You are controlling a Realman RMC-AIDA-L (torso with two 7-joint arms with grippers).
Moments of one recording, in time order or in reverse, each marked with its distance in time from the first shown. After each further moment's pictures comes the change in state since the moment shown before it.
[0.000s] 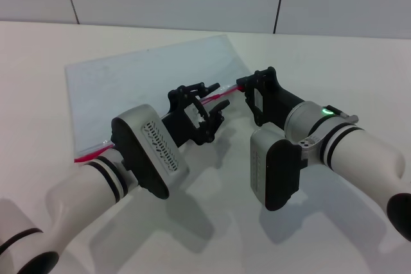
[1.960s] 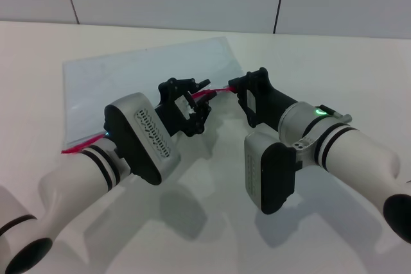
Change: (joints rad) left arm -0.026 0.003 -0.002 0.062 0.002 -0.020 -0.051; right arm 0.011 0.000 -0.016 0.016 -0.003 -0.001 -0.007
